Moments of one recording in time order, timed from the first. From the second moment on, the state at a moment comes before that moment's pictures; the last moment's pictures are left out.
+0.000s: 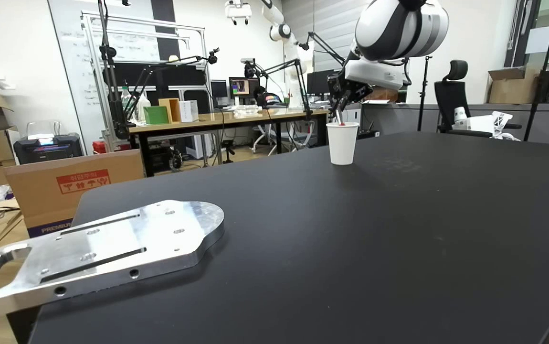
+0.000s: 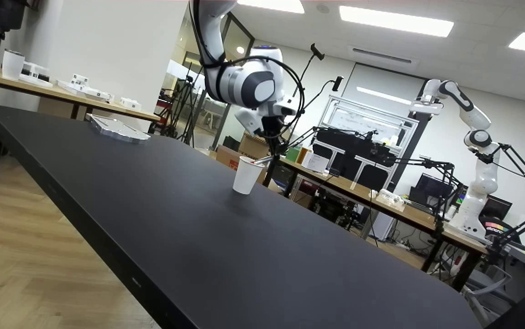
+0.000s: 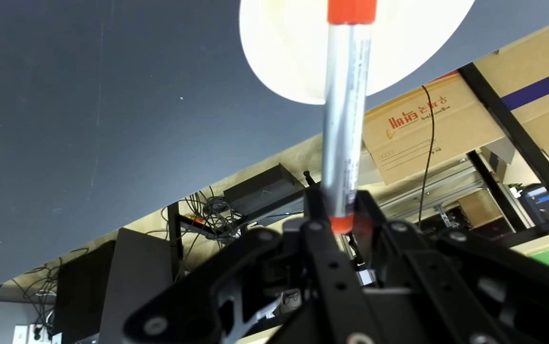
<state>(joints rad) 0.23 0.92 -0.29 -1.41 0.25 3.01 0.43</state>
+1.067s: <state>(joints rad) 0.23 0.91 -0.28 -1.42 0.25 3.03 0.43</state>
